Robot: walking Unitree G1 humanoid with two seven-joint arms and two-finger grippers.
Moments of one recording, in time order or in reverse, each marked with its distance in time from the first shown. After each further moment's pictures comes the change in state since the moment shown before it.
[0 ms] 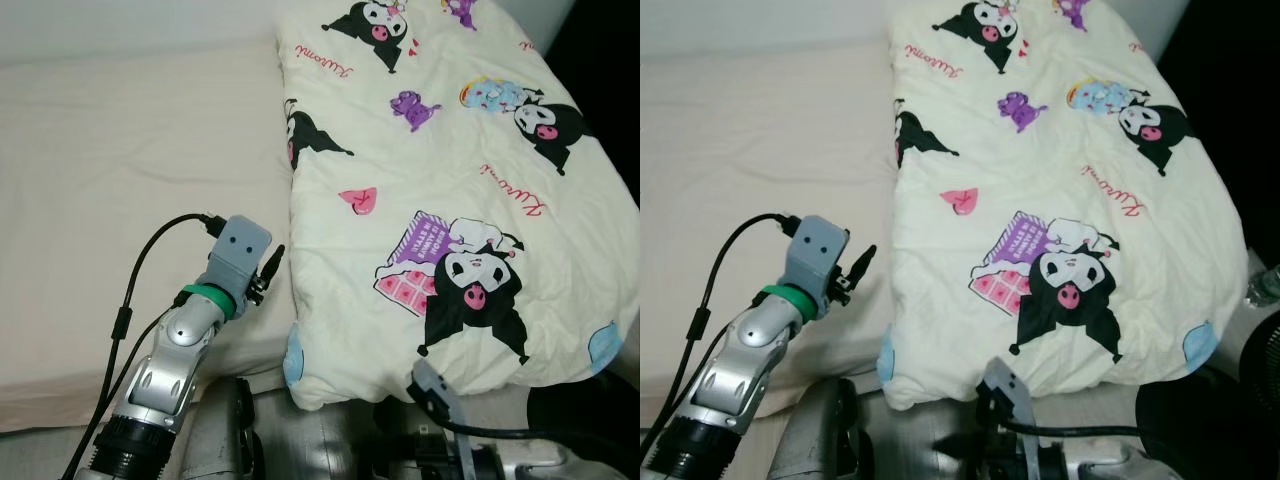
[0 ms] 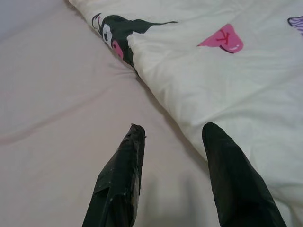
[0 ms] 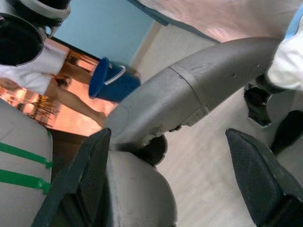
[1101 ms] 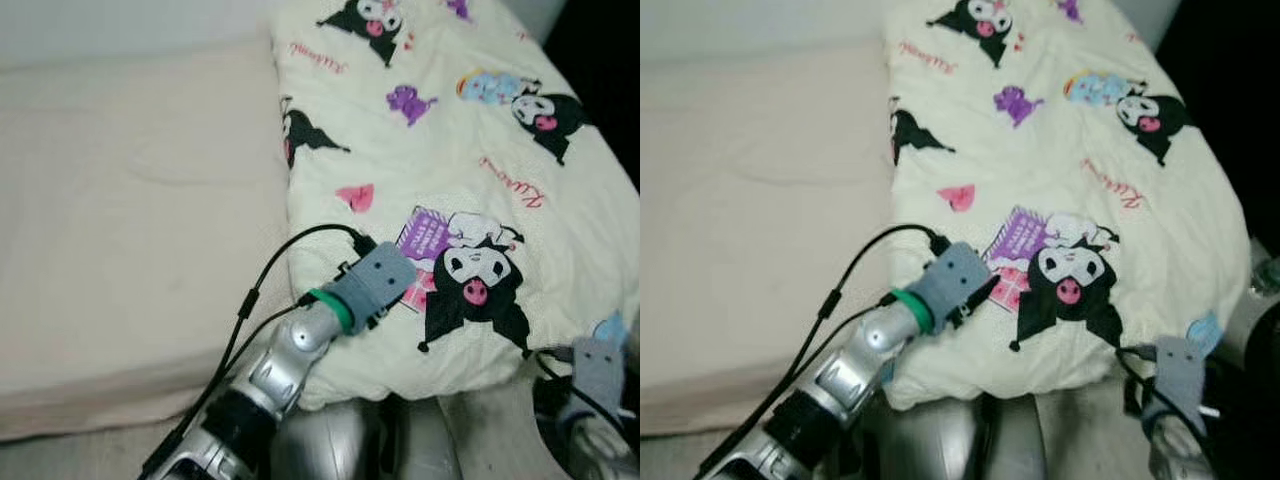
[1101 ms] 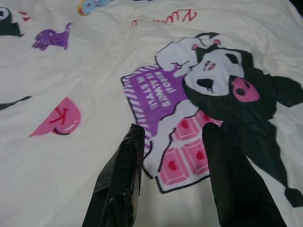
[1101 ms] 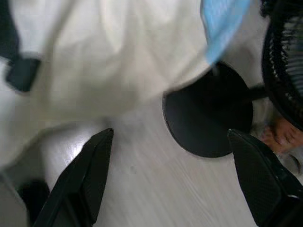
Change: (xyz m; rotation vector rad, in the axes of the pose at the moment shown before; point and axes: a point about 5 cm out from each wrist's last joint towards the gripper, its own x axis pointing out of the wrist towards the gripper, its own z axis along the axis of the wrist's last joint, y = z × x) left arm 0.044 -0.131 0.042 0.078 -0.147 -0.383; right arm -0.141 -0.136 -0.065 0.123 -0.155 -1.685
